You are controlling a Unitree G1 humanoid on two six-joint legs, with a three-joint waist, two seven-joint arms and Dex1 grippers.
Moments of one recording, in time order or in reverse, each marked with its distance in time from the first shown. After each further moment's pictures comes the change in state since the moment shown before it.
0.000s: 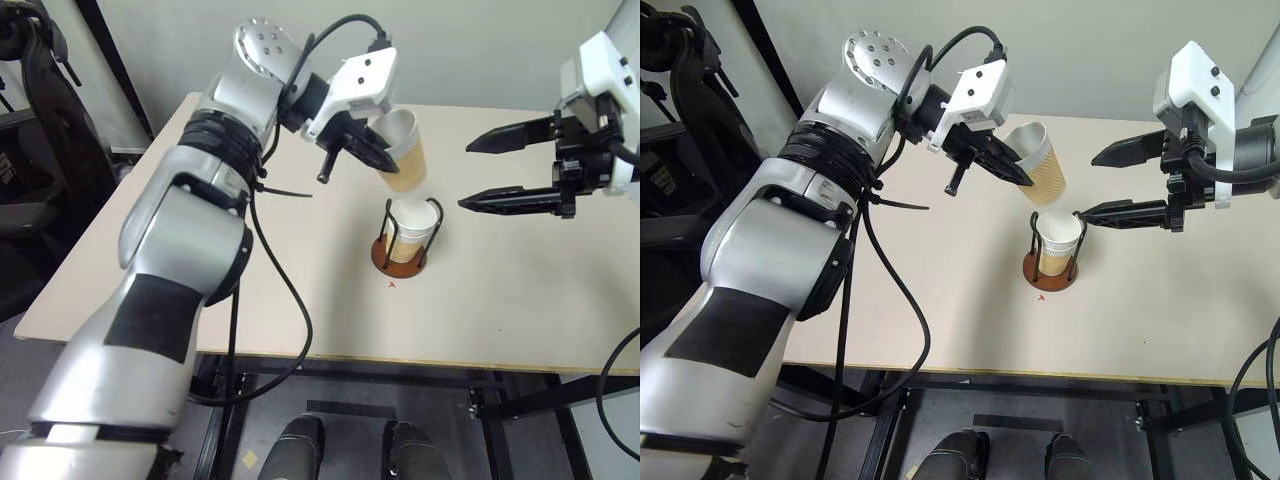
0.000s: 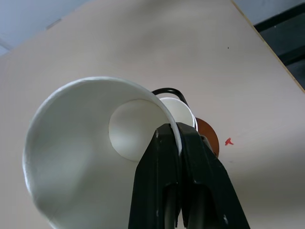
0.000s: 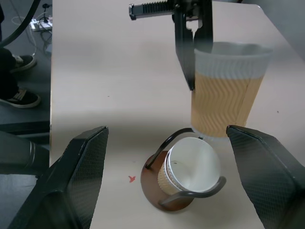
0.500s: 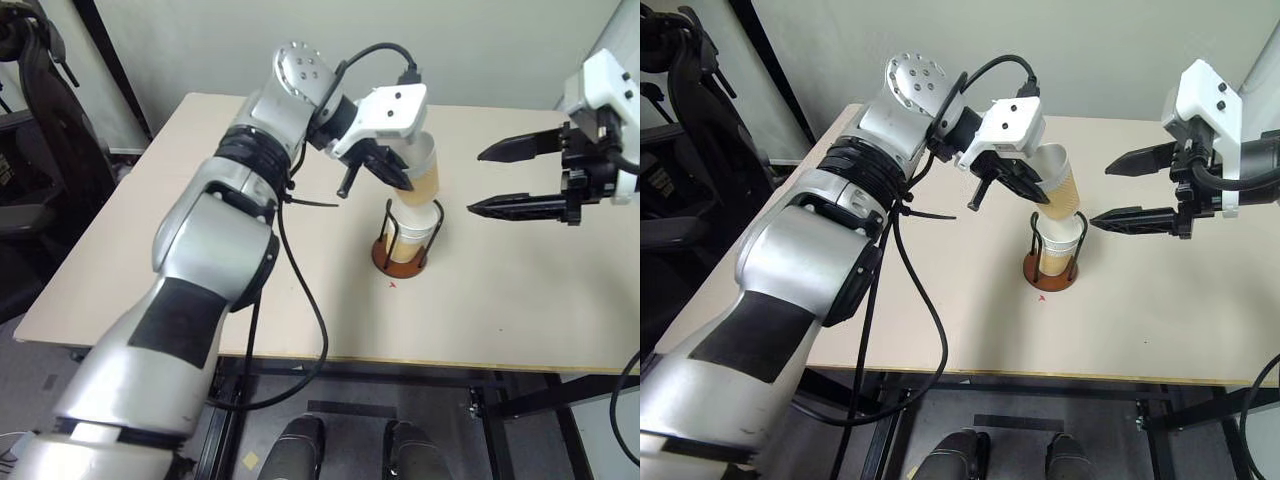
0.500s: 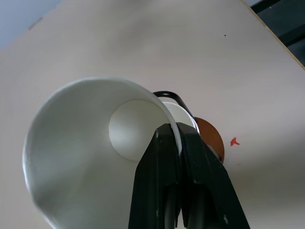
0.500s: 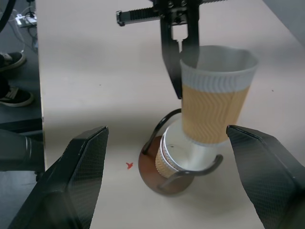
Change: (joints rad) left arm 0.010 -0.105 0.090 0.047 0.170 -0.082 0.049; right arm 0.067 -0.051 -0.022 0.000 0.002 0.002 -0.029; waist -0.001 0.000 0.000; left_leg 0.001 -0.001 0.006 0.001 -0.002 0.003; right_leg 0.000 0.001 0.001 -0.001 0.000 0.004
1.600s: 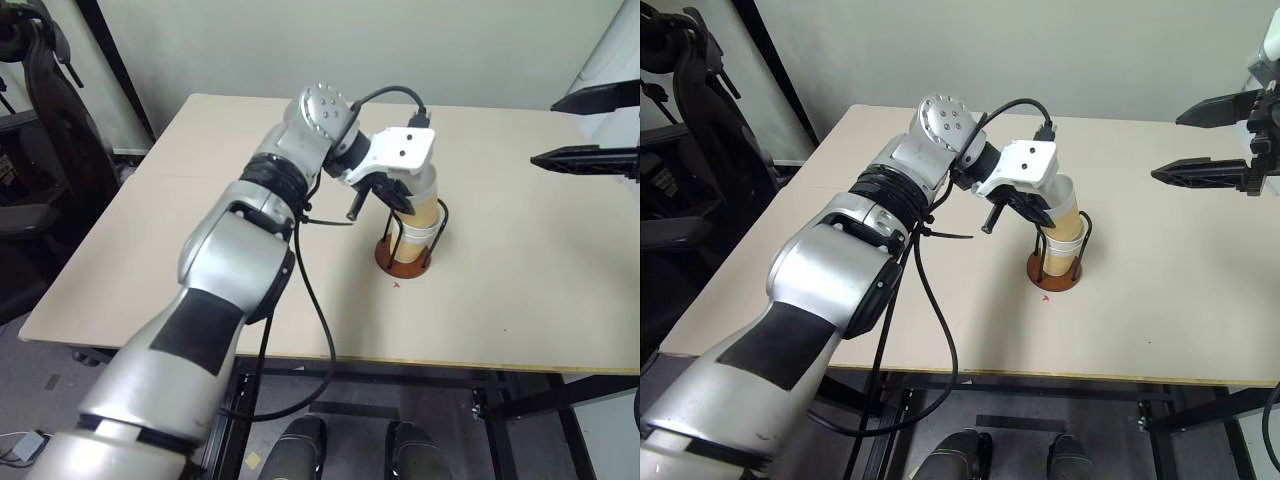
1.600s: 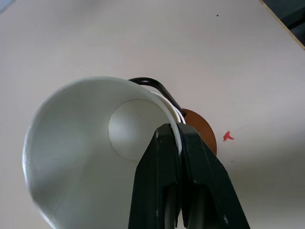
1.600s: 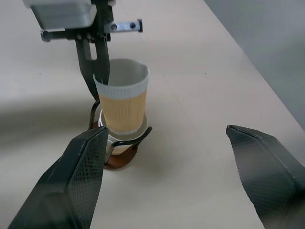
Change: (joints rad) left arm 0.069 -0.069 0.050 0.022 0.151 -0.038 0.059; right arm -0.107 -0.111 0.019 0.220 -0.141 -0.142 0.078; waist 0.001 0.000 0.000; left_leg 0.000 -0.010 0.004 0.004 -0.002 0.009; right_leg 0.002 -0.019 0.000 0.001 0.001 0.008
